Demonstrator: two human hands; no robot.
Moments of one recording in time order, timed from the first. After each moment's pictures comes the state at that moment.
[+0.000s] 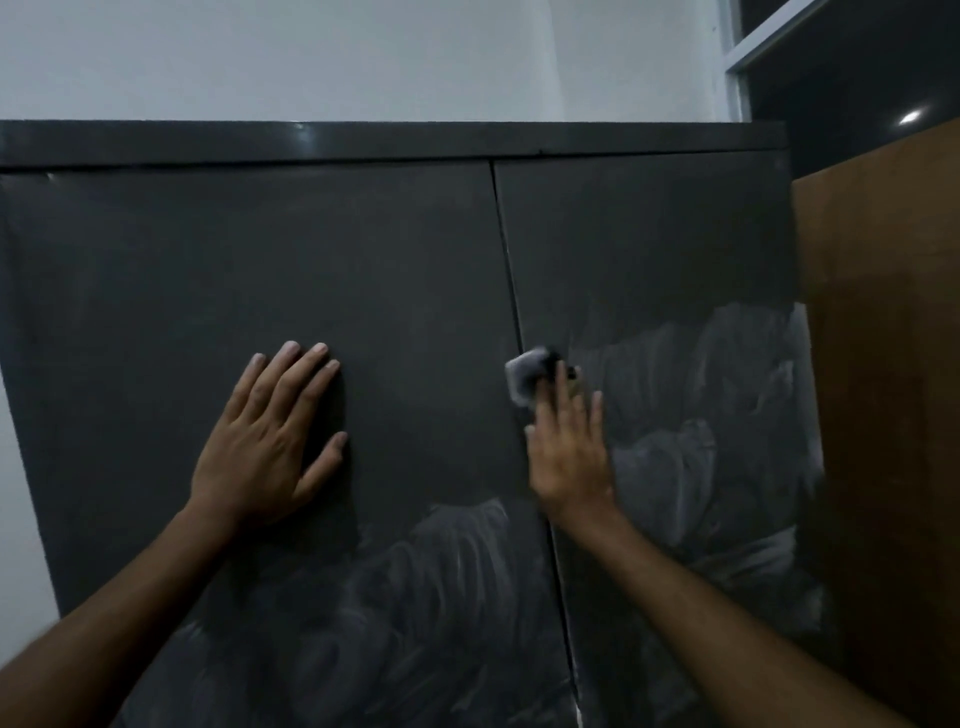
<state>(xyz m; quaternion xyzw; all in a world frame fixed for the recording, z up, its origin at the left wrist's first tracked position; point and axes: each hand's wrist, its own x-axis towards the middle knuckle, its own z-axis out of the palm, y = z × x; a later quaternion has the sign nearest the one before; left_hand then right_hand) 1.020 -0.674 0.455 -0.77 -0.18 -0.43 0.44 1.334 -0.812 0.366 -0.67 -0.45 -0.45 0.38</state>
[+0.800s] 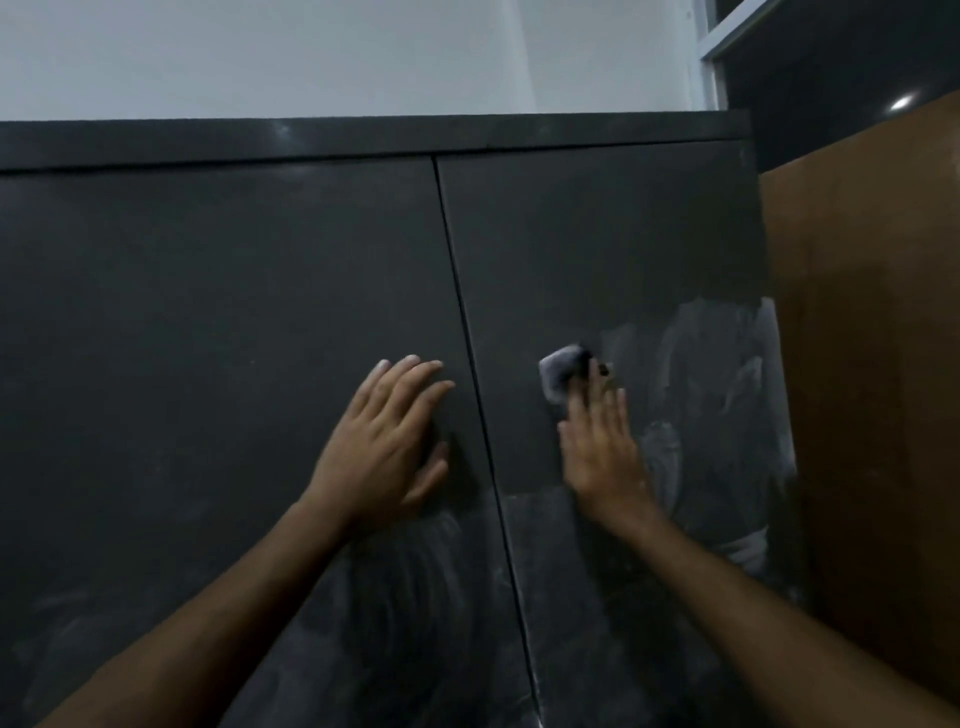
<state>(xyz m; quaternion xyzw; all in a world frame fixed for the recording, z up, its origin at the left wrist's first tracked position) 1.159 -0.754 0.444 -0.82 -0.08 -0.42 0.37 1.422 -0.848 0.360 -0.67 -0.45 -0.44 0.39</state>
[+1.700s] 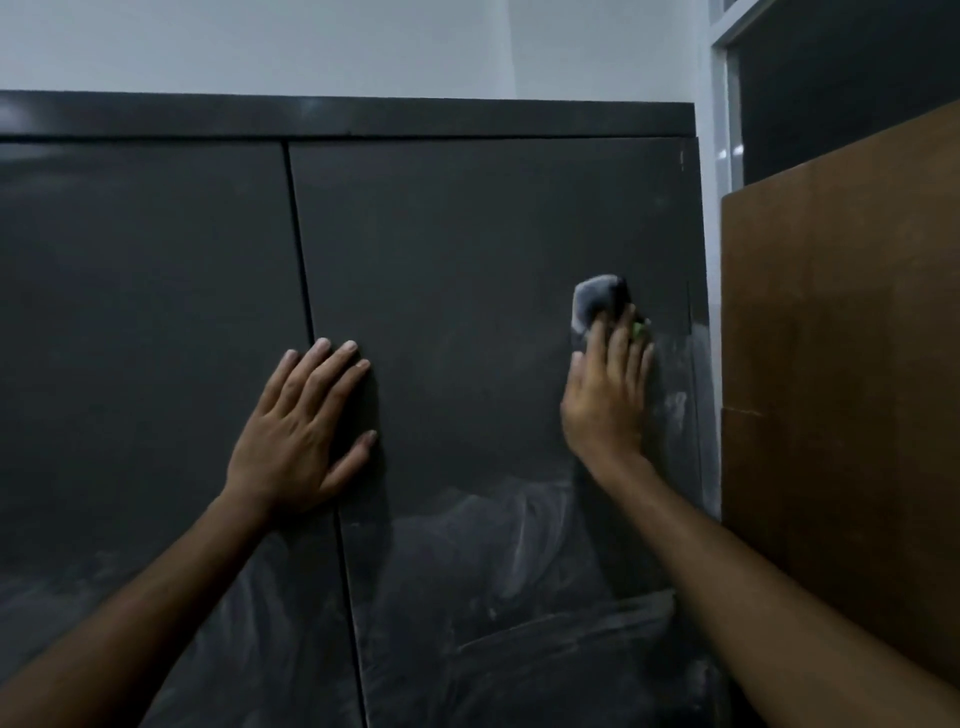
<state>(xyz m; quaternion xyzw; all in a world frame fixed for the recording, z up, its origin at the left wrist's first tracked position) 1.265 -0.752 0.431 -0.76 -0.18 -0.45 0.43 1.583 -0.884 0.427 -0.67 -0.39 -0.40 0.49</state>
